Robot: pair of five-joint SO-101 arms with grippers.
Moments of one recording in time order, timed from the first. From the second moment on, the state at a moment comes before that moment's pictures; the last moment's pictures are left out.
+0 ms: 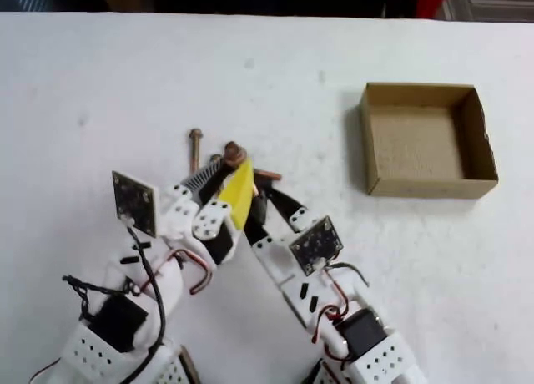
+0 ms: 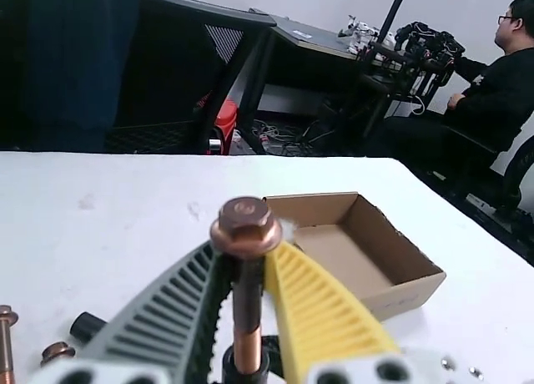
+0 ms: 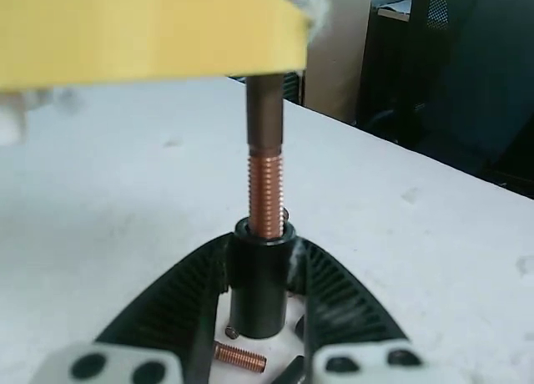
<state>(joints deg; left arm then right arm) 27.3 -86.7 76.2 25.4 19.2 -37.0 -99.6 96.7 20.9 8.0</state>
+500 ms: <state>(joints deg) 28.4 -86.7 81.5 26.9 19.3 -37.4 -99.6 96.7 21.3 8.0</state>
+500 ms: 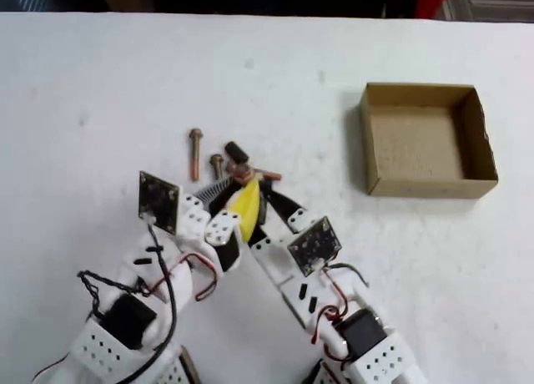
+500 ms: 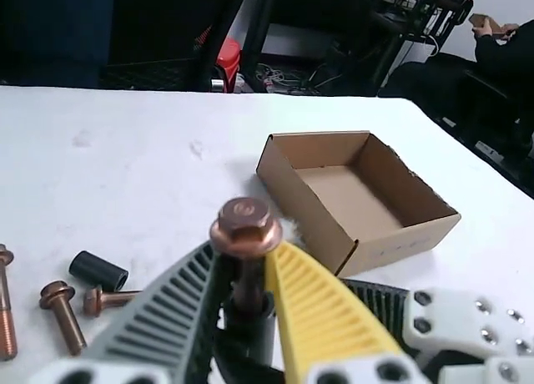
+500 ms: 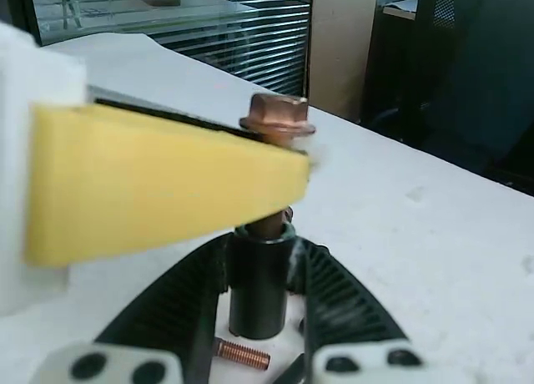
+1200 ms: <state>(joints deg) 28.8 -87.6 84.9 26.8 19.4 -36.8 -99.6 96.7 21.4 8.0</state>
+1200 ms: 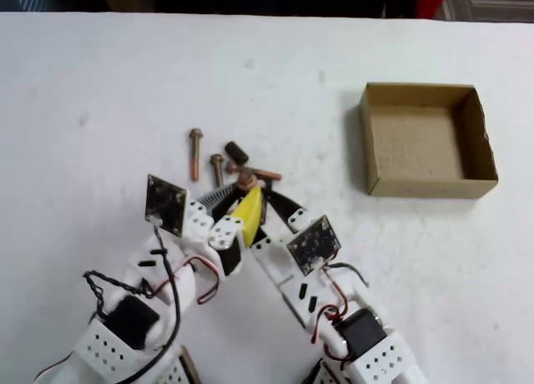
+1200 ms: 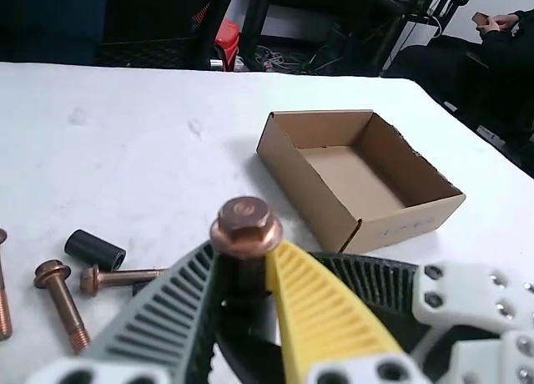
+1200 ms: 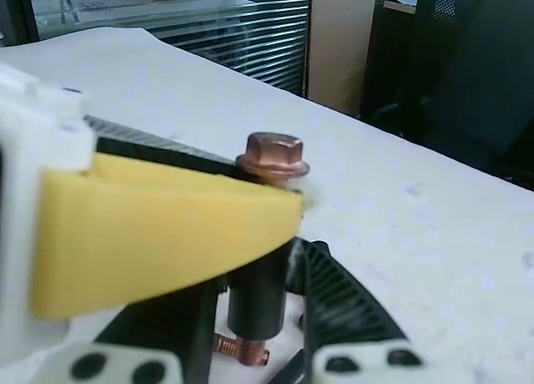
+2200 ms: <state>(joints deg) 23.7 -86.8 85.0 26.8 19.4 -36.1 -99.6 96.7 21.4 8.1</state>
